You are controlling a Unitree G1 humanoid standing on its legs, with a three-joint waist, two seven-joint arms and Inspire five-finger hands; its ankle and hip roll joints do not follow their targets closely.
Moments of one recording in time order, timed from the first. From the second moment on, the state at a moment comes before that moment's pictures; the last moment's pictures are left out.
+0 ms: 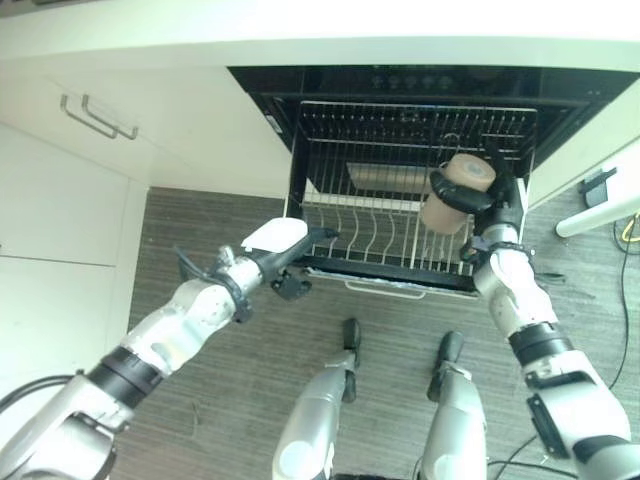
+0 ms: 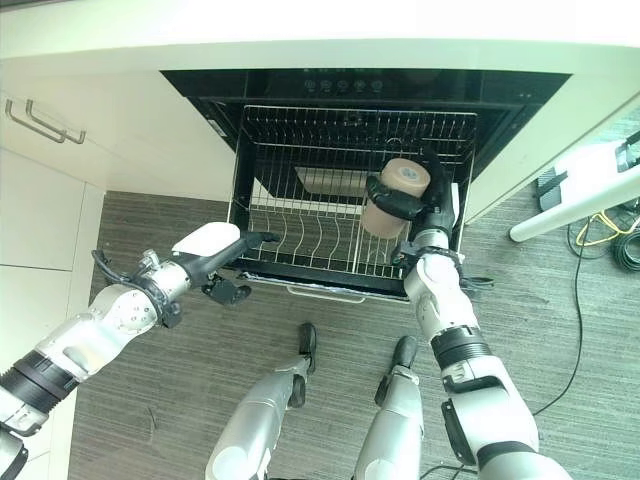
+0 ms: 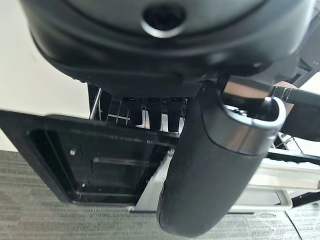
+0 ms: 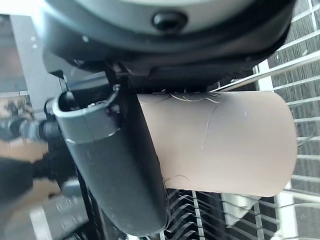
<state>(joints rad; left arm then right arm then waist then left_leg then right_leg) -0.52 0.88 -0.58 0.07 0.30 -0.04 -0.09 -0.71 -0.44 0.22 0.59 0.58 -0.10 -0.33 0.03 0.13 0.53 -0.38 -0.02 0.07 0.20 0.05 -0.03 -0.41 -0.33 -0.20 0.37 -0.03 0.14</state>
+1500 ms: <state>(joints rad) -0.53 0.89 -0.58 0.06 0.34 -0.09 -0.09 -0.68 -0.58 0.35 0.58 0.06 -0.12 -0.48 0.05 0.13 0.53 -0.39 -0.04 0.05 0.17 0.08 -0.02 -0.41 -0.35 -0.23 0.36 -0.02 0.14</state>
